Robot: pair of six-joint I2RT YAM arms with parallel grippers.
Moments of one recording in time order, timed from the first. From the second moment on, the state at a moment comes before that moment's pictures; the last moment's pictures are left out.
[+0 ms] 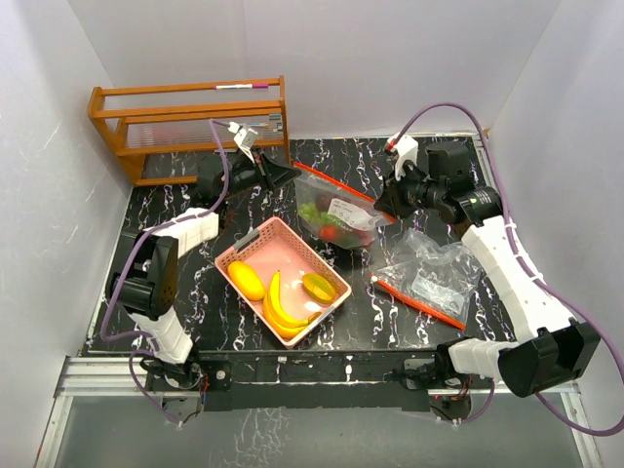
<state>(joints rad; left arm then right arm) -0.27 1.73 1.03 0.86 0.83 -0.55 0.27 1.25 1.31 -0.68 -0.47 -0.20</state>
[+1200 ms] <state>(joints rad) -0.23 1.90 1.24 0.87 0.70 -0.69 0.25 1.17 1.28 -0.71 0.05 0.15</state>
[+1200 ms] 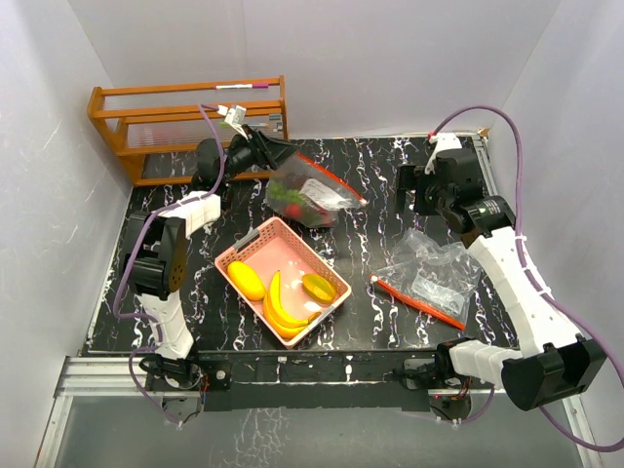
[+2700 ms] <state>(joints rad) -0.15 1.46 1.24 0.20 0.89 -0.48 0.46 1.08 0.78 -0.78 0.09 0.53</state>
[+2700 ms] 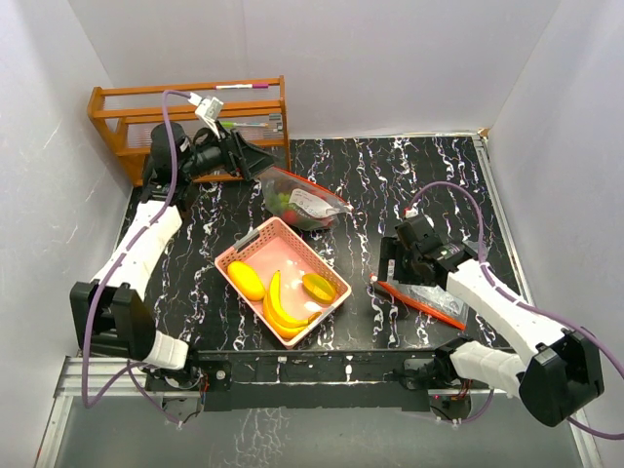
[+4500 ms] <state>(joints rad) -0.47 1.19 1.03 0.01 0.53 -0.17 0.44 0.97 0.95 -0.31 0.39 0.80</state>
